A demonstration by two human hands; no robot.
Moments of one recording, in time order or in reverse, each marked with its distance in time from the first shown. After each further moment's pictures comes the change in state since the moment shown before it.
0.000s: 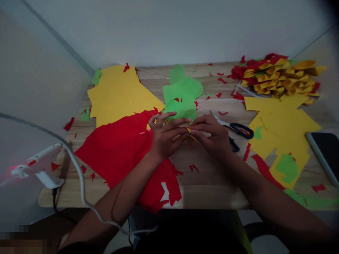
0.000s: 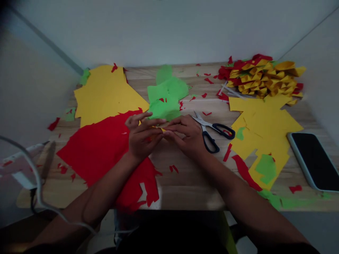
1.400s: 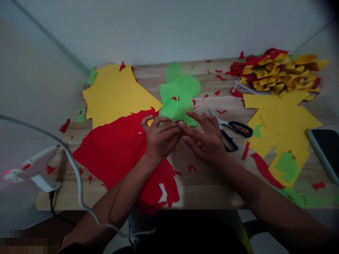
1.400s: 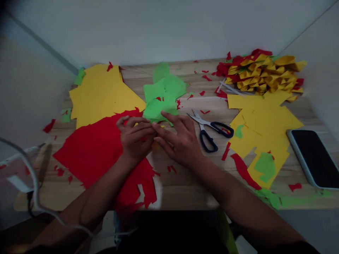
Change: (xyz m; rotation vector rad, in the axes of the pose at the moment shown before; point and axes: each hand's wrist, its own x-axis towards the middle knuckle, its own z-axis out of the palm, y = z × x) left_hand -0.001 0.000 -0.002 0.073 0.025 -0.038; right_hand -0.012 -0.017 0.004 -0.306 -0.075 -0.056
